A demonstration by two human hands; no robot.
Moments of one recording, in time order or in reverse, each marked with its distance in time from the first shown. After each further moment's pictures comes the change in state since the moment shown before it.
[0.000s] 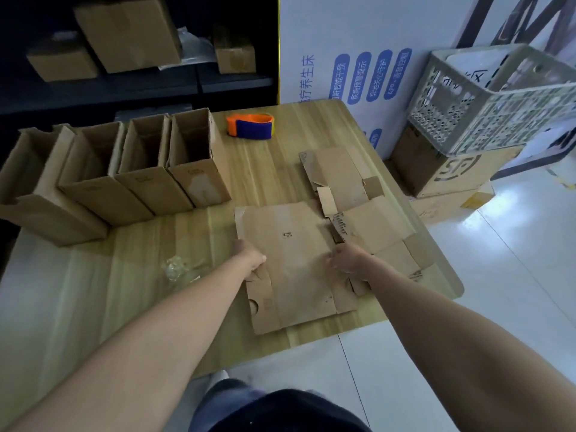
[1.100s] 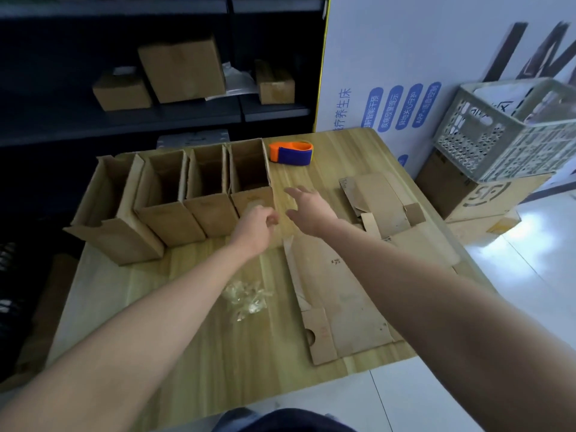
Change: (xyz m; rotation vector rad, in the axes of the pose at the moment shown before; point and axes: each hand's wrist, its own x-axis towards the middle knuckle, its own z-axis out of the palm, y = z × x) left_hand -0.003 0.005 -0.158 0.192 0.226 0.782; right_hand -0.012 -0.229 0.003 -0.254 0.383 -0.582
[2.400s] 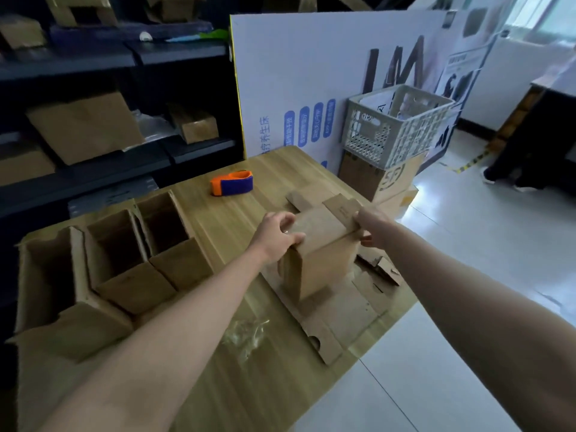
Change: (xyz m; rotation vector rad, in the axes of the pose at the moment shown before) left_hand 0.017 0.055 -0.009 -0.339 -0.281 0.258; right_hand -0.112 0.037 -0.081 0.829 0.413 0.987
